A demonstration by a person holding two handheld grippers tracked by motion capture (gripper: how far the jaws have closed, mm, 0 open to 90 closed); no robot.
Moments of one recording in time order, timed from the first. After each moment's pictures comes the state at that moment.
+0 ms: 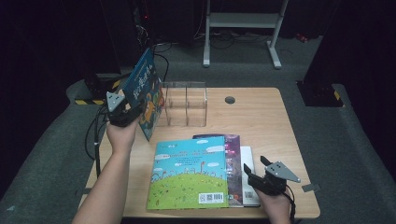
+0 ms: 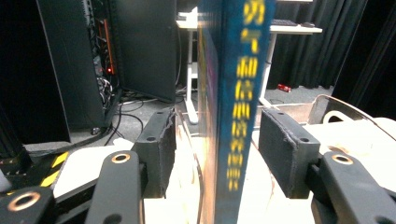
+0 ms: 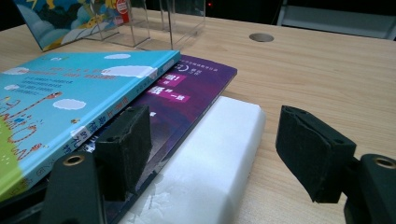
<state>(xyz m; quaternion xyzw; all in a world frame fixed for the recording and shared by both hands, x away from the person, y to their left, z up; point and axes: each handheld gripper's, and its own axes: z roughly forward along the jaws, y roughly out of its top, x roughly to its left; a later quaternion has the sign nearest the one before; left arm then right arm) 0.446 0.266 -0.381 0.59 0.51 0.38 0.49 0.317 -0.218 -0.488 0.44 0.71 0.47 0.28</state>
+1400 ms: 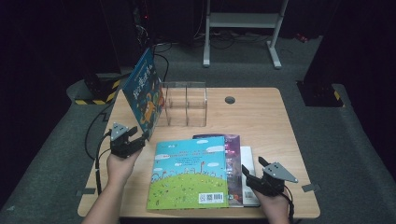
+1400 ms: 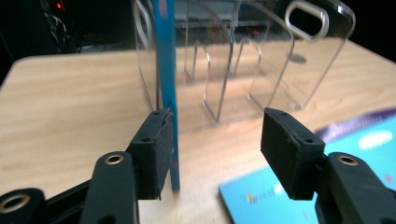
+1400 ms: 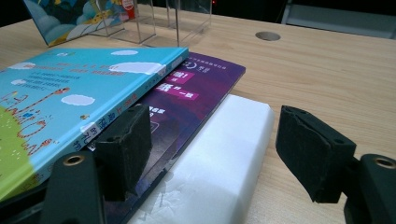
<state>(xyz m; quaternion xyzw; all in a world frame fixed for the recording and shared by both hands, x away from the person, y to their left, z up) 0.384 0.267 -0.454 0.67 0.52 0.27 0.46 0.315 -0.213 -0.488 0.43 0.72 0.47 0.28</state>
